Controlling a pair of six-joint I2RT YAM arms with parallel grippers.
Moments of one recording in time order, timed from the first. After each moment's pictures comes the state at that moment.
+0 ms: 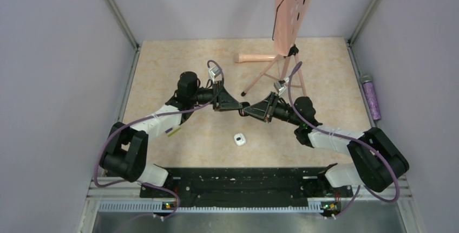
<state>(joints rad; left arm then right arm) -0.41 1.45 0.80 0.39 1.04 -1.03 0.56 1.33 0.43 0.93 -0.60 1.31</state>
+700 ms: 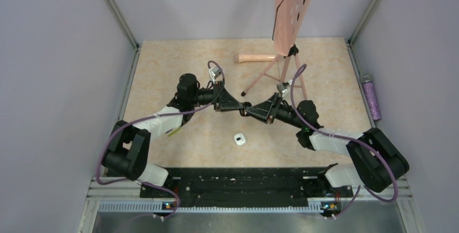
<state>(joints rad) -0.41 1.47 0.75 0.58 1.06 -1.18 0.54 1.34 0.38 1.04 -0.60 1.38</state>
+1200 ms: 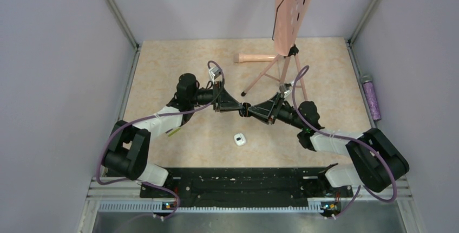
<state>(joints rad) -0.41 1.47 0.75 0.58 1.08 -1.18 0.52 1.34 0.35 1.06 -0.58 1.41</state>
